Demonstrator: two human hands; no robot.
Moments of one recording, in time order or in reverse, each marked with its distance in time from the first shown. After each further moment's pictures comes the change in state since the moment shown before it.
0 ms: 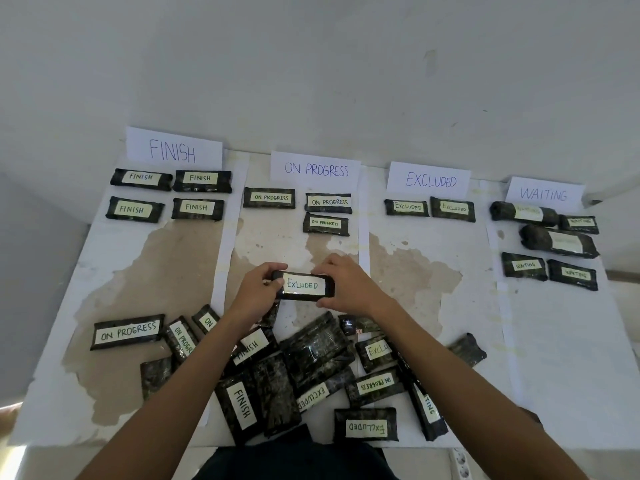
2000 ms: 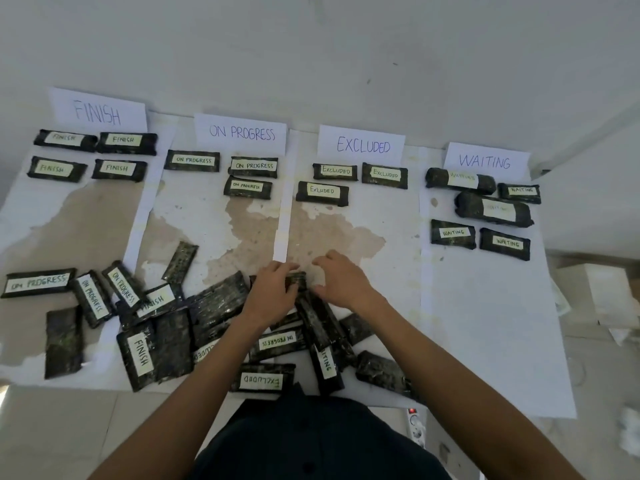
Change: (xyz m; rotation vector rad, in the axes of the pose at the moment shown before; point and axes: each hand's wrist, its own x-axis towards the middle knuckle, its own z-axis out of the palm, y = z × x) left_hand -0.068 0.018 0.207 0.589 -0.029 0.232; right_hand -0.127 0.126 -0.022 -0.069 -0.070 0.151
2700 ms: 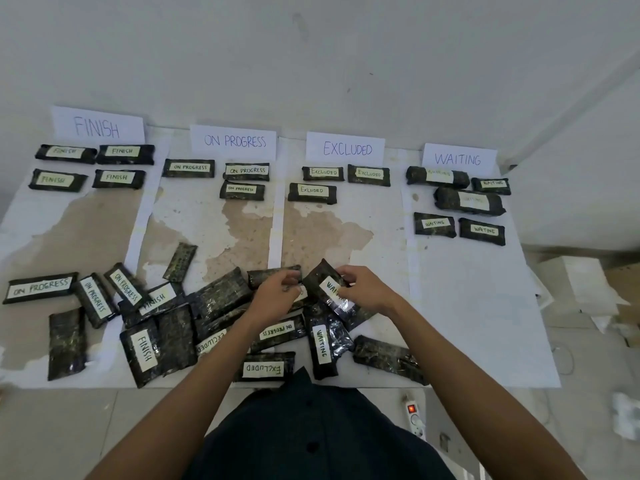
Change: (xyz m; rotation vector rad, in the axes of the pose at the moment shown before) left_hand -0.031 0.013 0.004 -0.406 -0.139 -0.185; right_hand -0.058 0.033 0.005 0.701 -0.050 0.208
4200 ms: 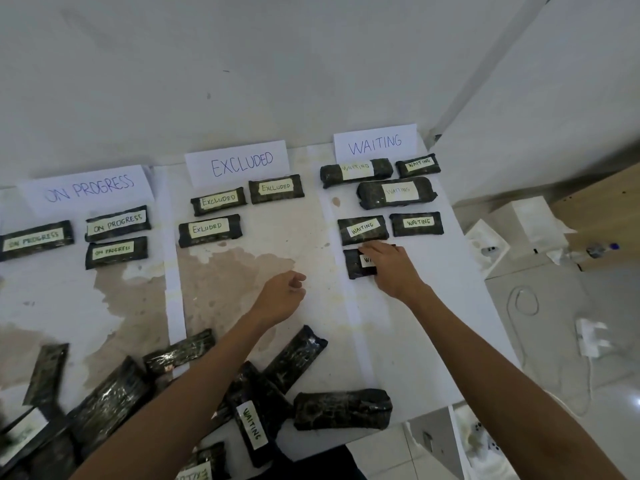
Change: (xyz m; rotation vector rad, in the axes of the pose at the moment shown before) left_hand 0.140 0.090 0.128 0.301 -0.241 0.091; right_hand 0.046 0.150 -0.174 -0.733 0.438 -0.076
